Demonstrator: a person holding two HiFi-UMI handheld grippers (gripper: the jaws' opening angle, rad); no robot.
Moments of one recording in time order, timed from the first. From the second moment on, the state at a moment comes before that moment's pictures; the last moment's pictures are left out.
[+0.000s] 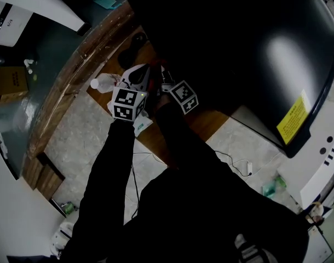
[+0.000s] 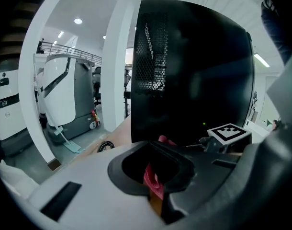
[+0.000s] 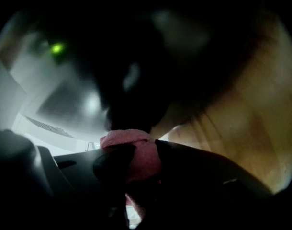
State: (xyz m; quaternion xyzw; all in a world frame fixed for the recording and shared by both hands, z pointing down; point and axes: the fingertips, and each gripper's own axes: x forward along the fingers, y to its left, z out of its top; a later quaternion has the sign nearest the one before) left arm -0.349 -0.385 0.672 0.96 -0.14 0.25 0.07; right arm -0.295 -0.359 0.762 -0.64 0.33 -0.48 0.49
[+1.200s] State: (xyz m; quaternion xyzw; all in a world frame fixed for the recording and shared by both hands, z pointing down) left arm -0.455 -0.182 0.466 0.99 -0.12 0.11 0.05; right arm -0.398 -0.160 0.467 -0.63 0.75 -0.18 0.09
